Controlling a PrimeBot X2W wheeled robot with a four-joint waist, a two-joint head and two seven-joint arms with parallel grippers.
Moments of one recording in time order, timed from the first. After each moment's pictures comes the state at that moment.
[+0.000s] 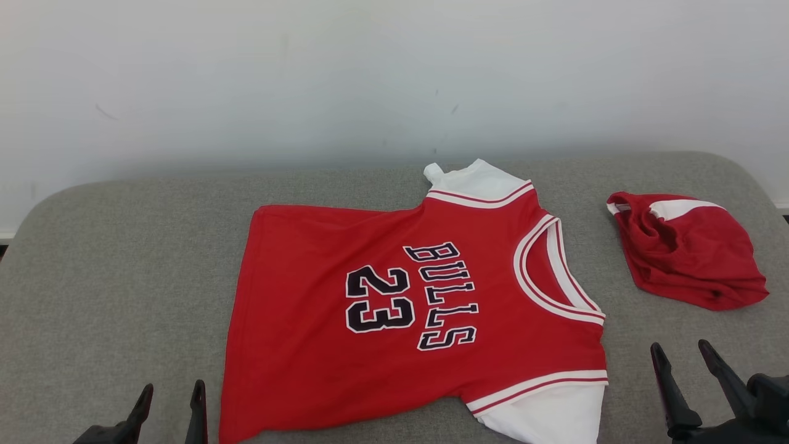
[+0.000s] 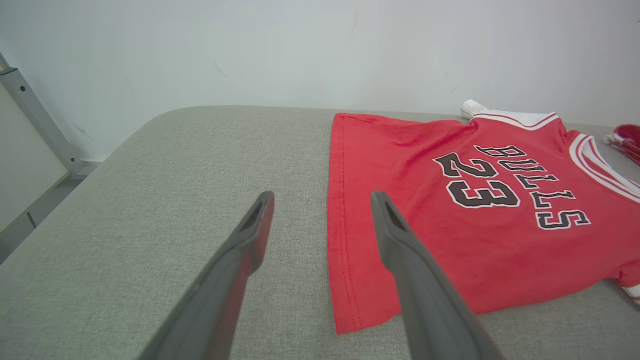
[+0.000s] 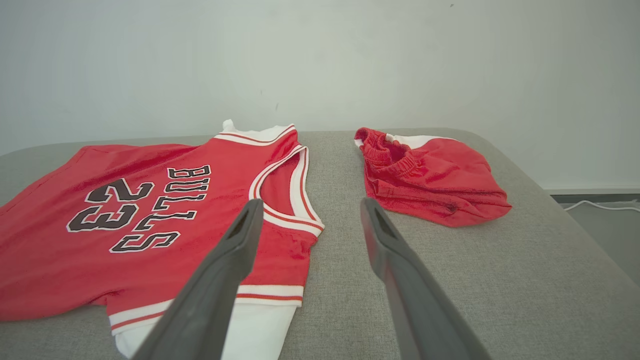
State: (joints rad) left arm 0.14 0.20 -0.16 -0.02 -0.20 0.12 0.02; right arm 0.18 -0.37 0.09 -0.07 0.49 -0.12 -0.04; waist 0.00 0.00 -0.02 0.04
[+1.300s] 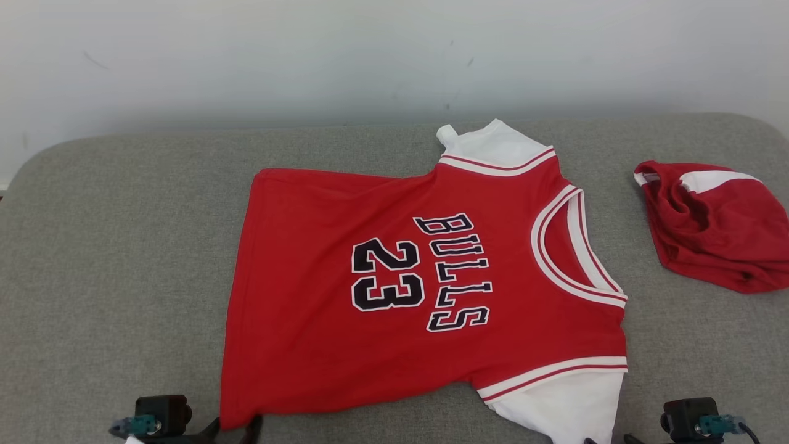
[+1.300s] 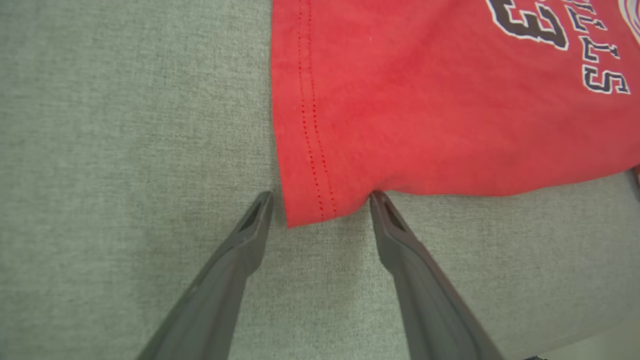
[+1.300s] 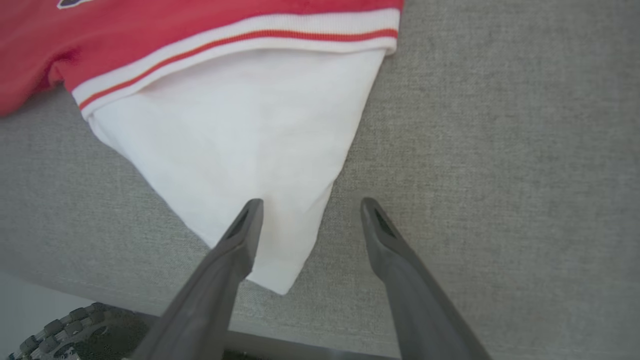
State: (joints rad) left arm -0.05 0.18 -0.24 0.33 -0.40 -0.07 0.30; right arm 0.16 -0.36 0.24 0.06 0.62 -0.08 0.35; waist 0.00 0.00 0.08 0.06
